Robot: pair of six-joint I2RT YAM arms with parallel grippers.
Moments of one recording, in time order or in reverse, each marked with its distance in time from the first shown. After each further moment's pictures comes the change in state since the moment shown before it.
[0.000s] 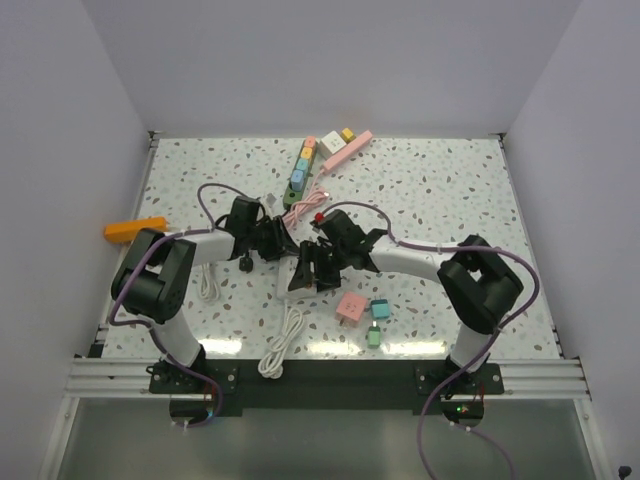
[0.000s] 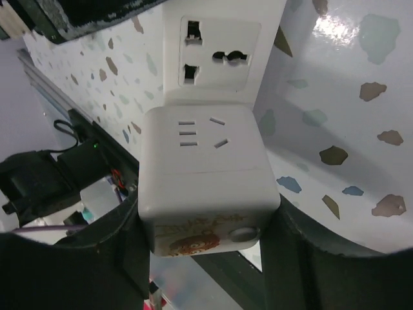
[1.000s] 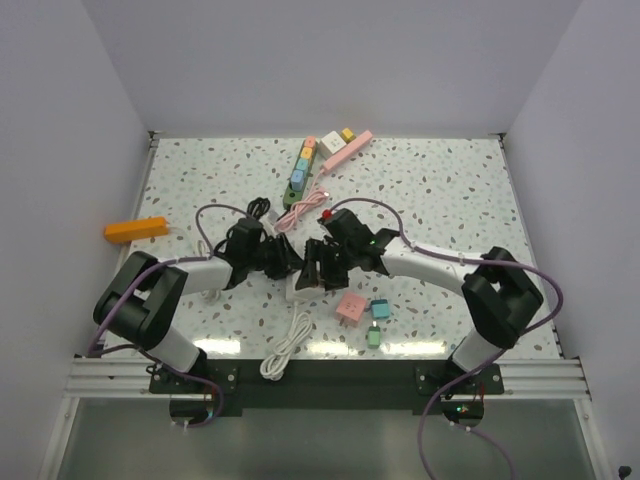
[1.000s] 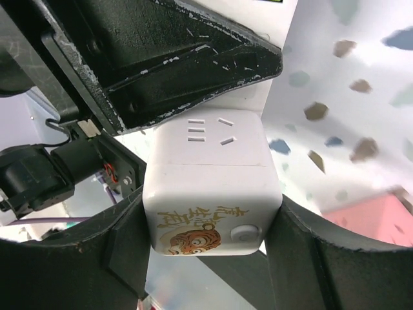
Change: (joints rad) left arm -0.100 -0.175 -0.260 0.207 -0.013 -0.162; right arm 0.008 -0.114 -0.013 -0.094 0.083 0.019
